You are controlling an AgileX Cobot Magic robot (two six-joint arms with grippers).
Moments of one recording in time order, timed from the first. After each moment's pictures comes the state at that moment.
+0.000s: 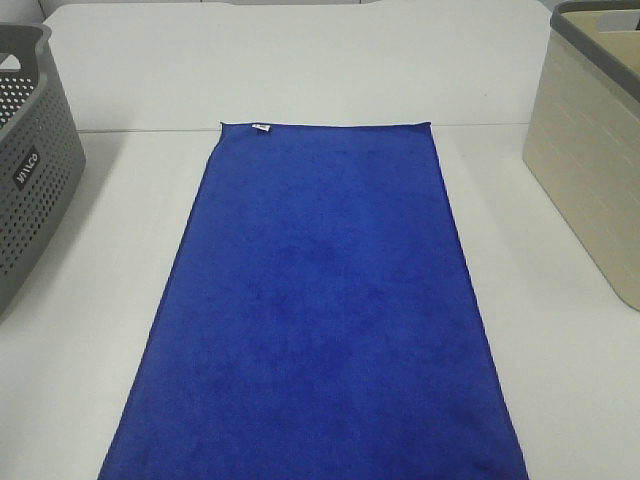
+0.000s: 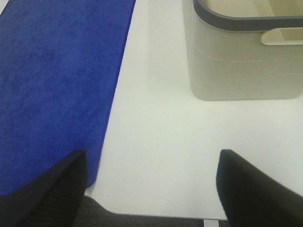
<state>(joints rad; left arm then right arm) -0.13 0.45 -0.75 0.22 1.08 -0.17 -0.02 0.24 -0.75 0.05 1.22 -0.06</state>
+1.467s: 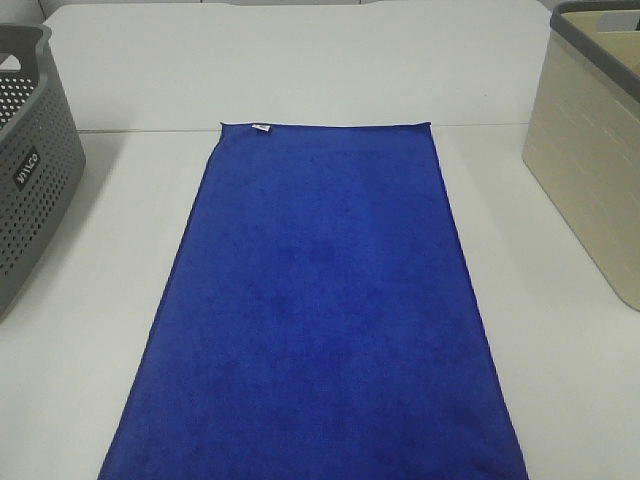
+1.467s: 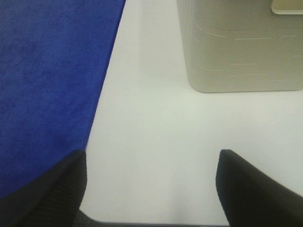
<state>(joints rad) 0.04 0.00 -0.52 0.08 1.08 -0.10 -0.09 0.00 -0.46 0.07 1.11 -0.11</state>
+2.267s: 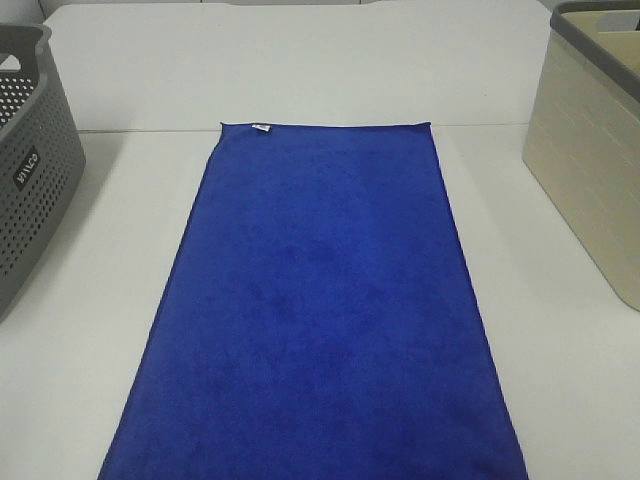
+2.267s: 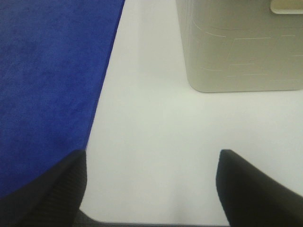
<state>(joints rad) 0.05 0.00 -0.52 0.06 1.08 -0.10 -0.09 0.00 -0.46 0.07 1.11 -0.11</state>
